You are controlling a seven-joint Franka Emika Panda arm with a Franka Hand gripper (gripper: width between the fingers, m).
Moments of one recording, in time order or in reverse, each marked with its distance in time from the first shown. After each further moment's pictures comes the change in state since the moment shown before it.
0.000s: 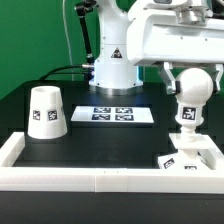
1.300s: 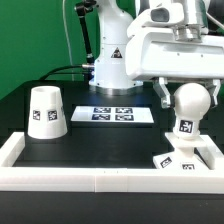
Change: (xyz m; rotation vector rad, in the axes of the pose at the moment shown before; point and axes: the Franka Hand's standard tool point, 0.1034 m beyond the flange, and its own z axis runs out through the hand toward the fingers) arm -0.019 0.001 0.017 -0.016 0.021 -0.003
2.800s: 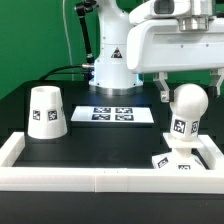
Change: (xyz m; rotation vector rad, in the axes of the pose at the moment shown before) arm 0.002 -0.007 -0.010 0.124 -0.350 0.055
